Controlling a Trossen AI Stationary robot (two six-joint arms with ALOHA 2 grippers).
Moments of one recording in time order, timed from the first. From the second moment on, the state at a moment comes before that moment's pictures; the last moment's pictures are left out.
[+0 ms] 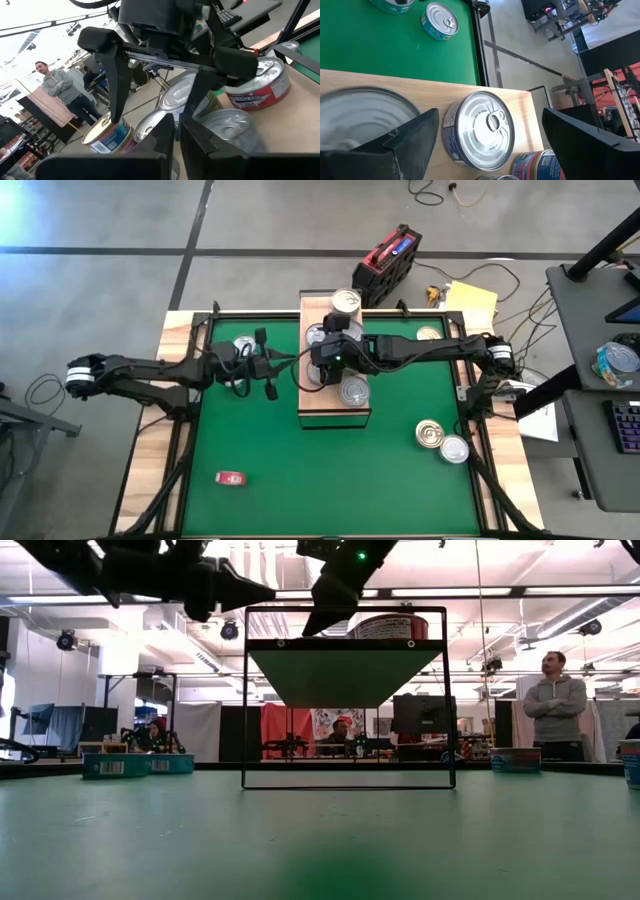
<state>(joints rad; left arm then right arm) 0.18 1.09 0.53 0.55 -0.05 0.61 -0.07 1.80 1.60 -0.48 0.55 -0.46</state>
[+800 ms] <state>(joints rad) 0.18 1.08 0.54 0.38 0.03 0.64 -0.09 1.79 1.75 -0.80 0.07 -0.11</state>
